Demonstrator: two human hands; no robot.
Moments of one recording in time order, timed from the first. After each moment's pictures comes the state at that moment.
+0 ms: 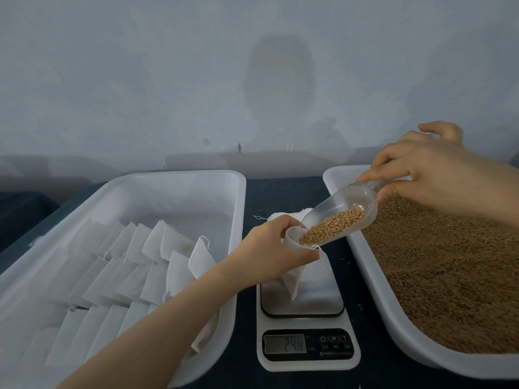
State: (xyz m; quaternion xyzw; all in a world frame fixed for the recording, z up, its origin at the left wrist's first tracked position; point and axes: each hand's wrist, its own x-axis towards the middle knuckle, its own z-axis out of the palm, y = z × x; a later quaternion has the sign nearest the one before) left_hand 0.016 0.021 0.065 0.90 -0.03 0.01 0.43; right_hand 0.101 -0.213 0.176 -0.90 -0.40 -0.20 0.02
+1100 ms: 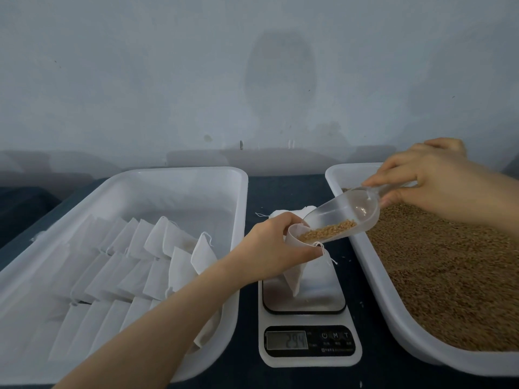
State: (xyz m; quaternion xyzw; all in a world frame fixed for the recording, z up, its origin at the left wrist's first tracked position) left_hand 0.013 0.020 0.069 0.91 -0.03 0.01 0.42; right_hand 0.101 -0.218 0.164 -0.91 -0.38 -0.15 0.08
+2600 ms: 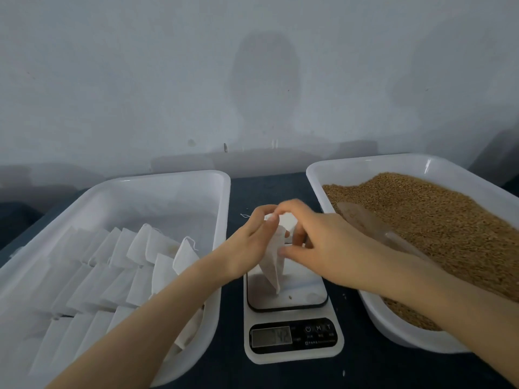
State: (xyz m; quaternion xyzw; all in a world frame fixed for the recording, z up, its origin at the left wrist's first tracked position) left_hand 0.008 0.018 0.077 0.86 -0.03 -0.04 0.51; right_hand 0.032 -0.151 0.104 -0.87 -0.39 0.02 0.29
